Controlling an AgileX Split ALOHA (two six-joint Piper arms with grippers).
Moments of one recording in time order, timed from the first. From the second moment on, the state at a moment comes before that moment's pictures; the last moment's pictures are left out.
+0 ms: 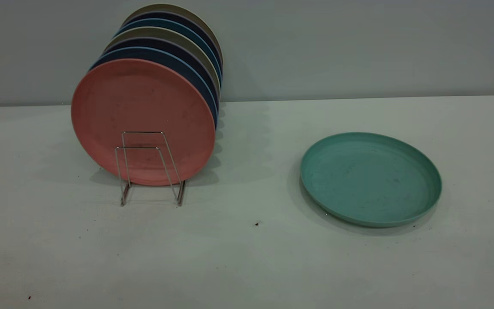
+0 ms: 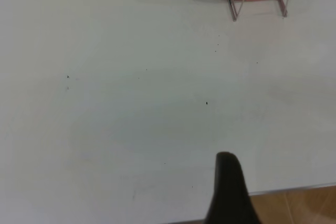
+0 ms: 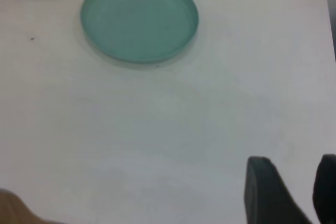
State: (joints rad) left arm -0.01 -0.02 -0.49 -0.04 1.14 0.06; right arm 0.13 -0.02 -0.47 0.01 1.13 -0.11
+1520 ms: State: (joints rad) left arm -0.01 0.08 -0.50 -0.12 1.00 0.07; right arm 0.13 0.03 -0.49 0.07 0.94 -0.11
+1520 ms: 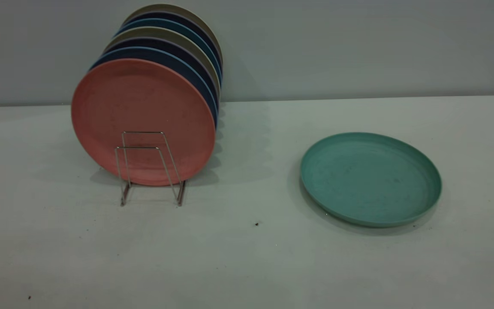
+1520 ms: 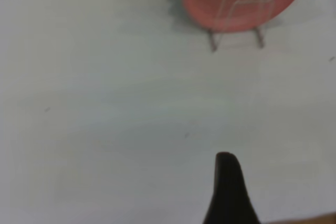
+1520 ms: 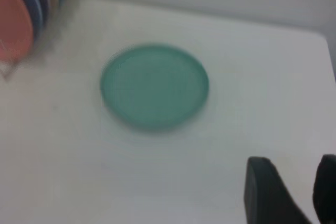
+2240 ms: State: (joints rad) left arm -0.01 0.71 -0.50 -0.61 0.58 0.38; right arm 0.13 0.72 -0.49 0.76 0.59 -0.64
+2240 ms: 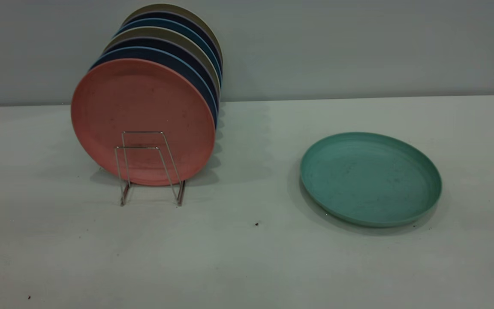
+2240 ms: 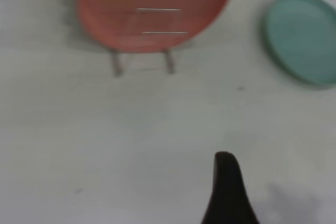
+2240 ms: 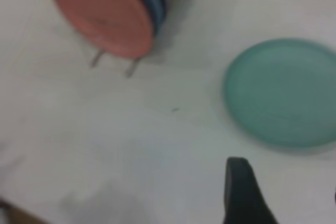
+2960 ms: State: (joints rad) left arm -0.01 1.09 -0.50 -1.17 0.46 0.91; right arm 0.12 1.69 -0.68 1.70 0.55 -1.53
